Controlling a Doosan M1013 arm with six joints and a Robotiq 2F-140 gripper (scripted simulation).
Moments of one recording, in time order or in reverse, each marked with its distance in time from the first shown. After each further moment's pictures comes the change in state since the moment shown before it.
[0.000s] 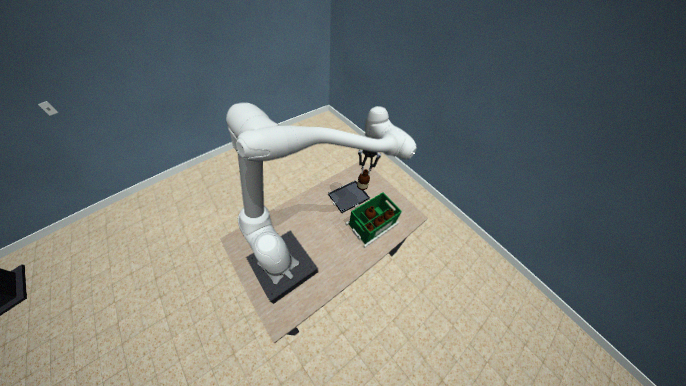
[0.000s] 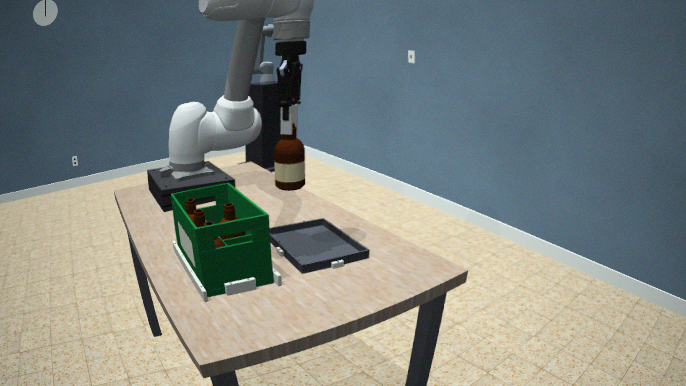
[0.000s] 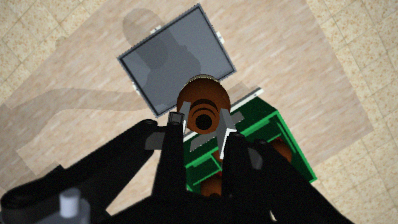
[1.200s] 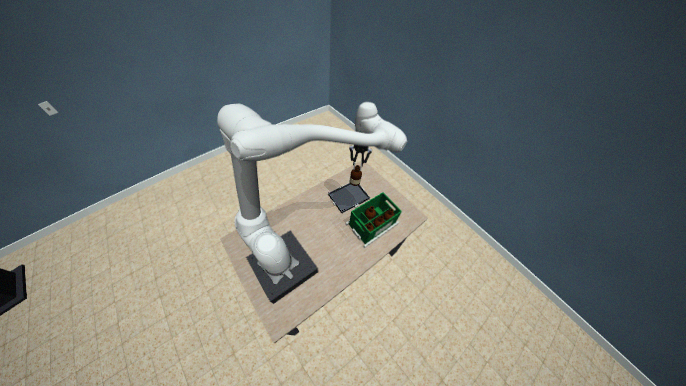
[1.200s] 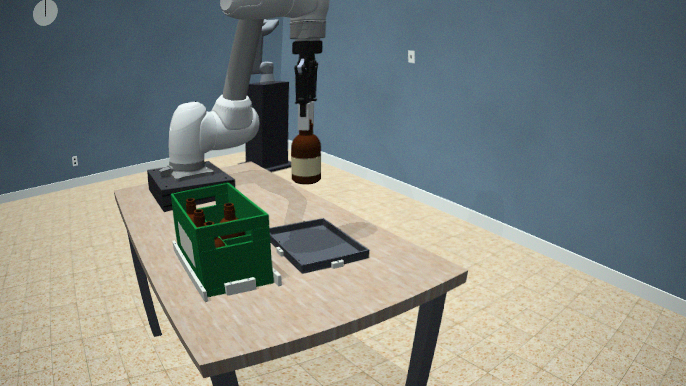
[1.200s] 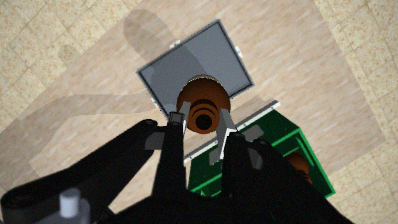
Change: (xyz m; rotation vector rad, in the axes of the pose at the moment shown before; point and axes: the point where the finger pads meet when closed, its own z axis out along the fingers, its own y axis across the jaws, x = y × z) arm 0.026 -0.054 0.000 0.000 0.000 0.000
